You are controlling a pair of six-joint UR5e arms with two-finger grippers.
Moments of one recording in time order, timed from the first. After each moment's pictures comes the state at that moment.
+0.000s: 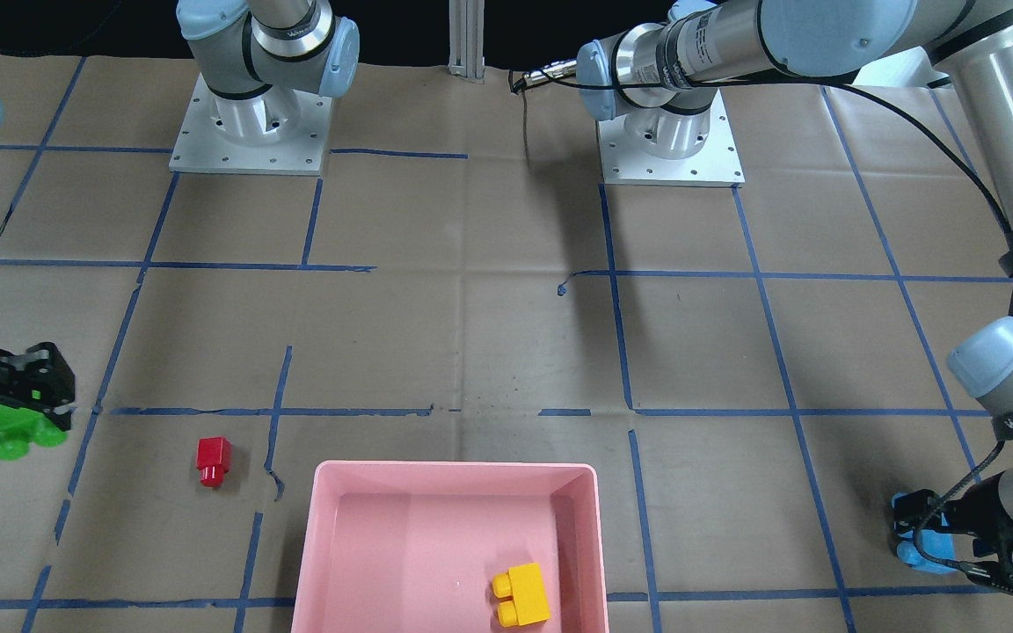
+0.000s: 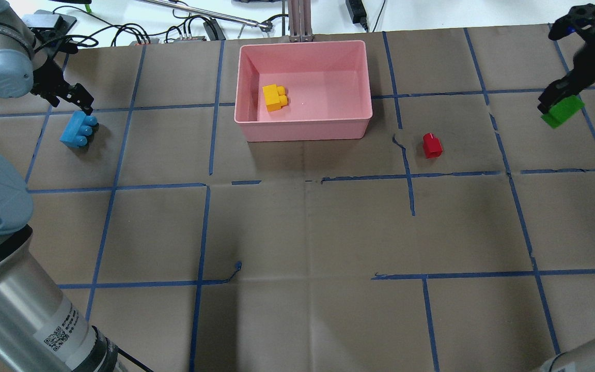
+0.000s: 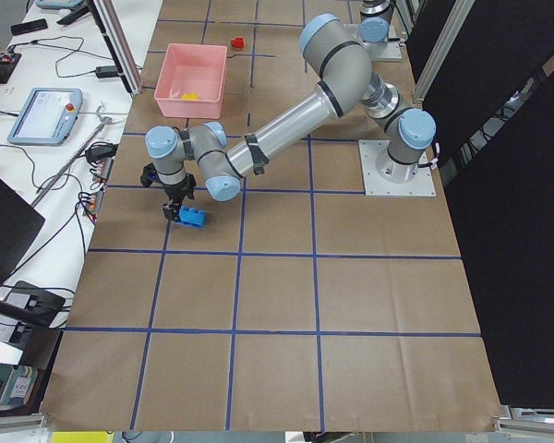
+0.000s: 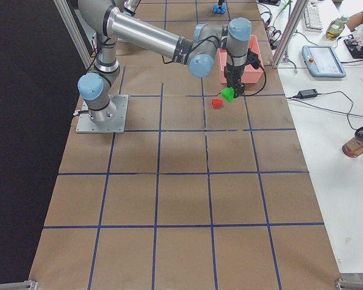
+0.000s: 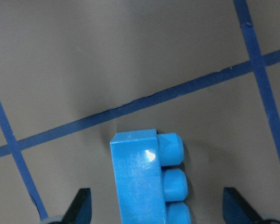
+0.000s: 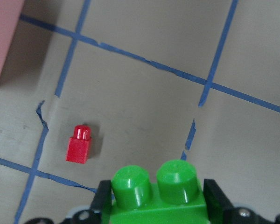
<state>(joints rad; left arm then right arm) -1.12 -2.35 -1.25 -1.06 1.64 0.79 1.36 -1.24 1.44 -1.90 -1.54 -0.52</state>
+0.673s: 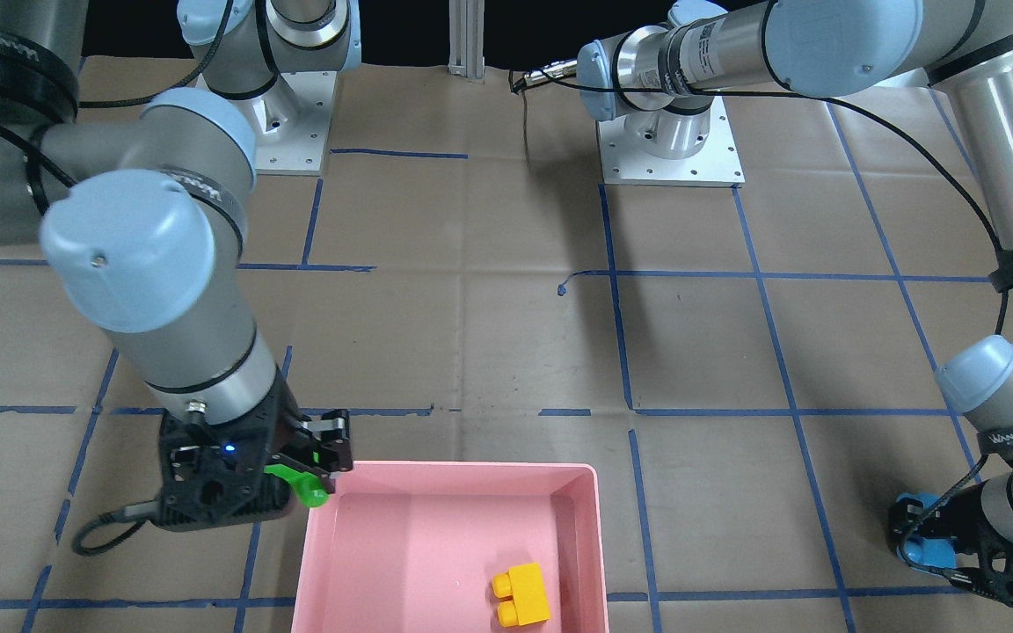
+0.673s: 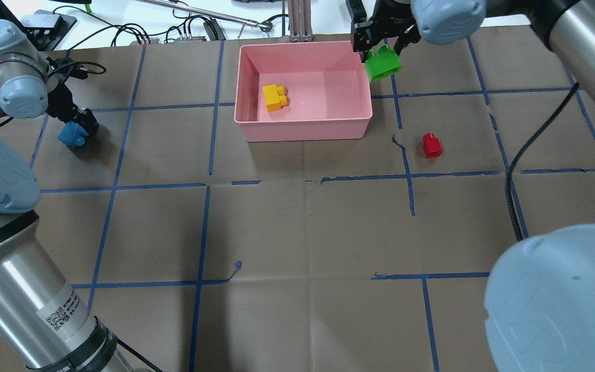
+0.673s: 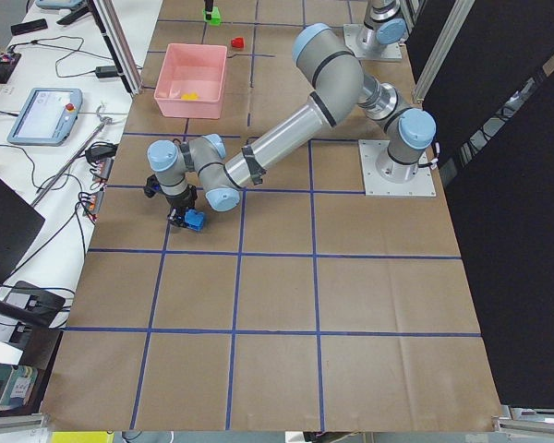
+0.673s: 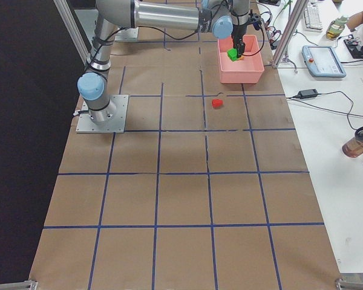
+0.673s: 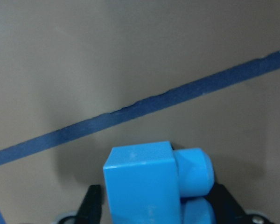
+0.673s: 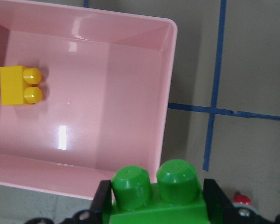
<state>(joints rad) -1.12 -2.38 -1.25 -1.07 1.64 0.78 1.71 -1.04 1.19 -1.91 -1.53 0.02</state>
